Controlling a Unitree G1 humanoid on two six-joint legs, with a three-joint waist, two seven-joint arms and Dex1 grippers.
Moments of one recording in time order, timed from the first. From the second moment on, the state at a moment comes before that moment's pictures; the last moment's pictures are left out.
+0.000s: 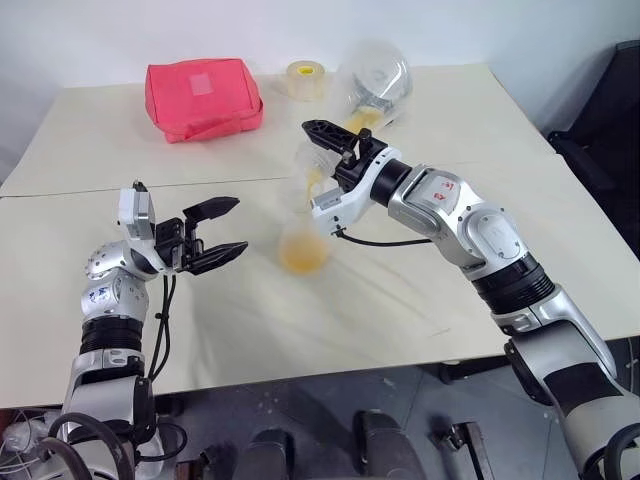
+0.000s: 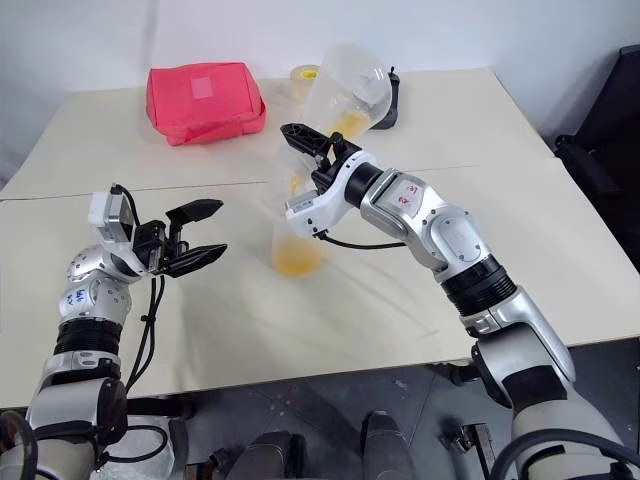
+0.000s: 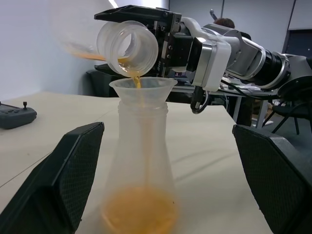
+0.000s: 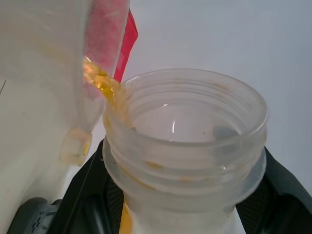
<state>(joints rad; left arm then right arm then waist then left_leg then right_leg) -0.68 0.53 0.25 0.64 -0.61 -0.03 -1.50 -1.02 -0.50 0.45 0.19 -1.01 -0.33 0.25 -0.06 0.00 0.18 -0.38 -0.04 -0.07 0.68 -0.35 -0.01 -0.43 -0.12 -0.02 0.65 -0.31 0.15</state>
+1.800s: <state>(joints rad) -0.66 0.59 0.24 0.65 -0.62 -0.05 -1.50 -1.06 -0.49 0.46 0.20 -1.02 -0.35 0.21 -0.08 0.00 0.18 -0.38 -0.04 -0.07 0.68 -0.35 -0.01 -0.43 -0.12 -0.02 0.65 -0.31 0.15</state>
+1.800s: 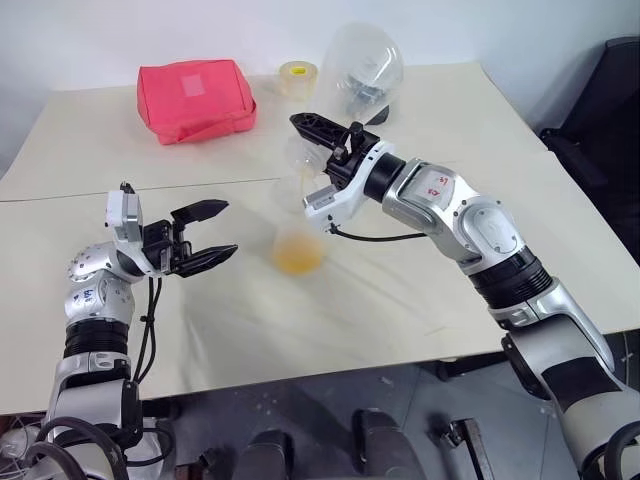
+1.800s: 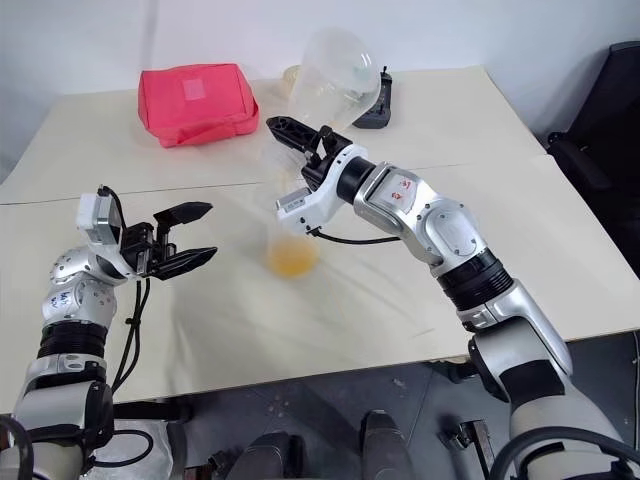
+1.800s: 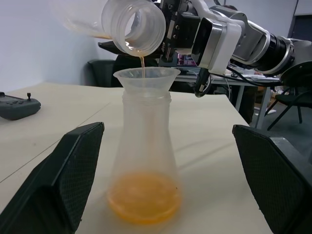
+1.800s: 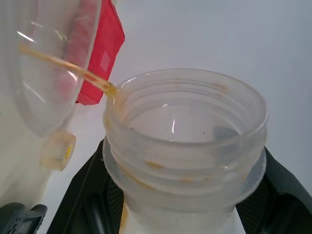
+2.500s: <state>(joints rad) -0.72 0.52 0.22 0.73 -0.60 -0.10 -1.50 -1.00 -0.43 0.42 0.16 -0.88 -0.27 0.31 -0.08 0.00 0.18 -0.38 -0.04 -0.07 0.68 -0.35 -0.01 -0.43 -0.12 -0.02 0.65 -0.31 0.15</state>
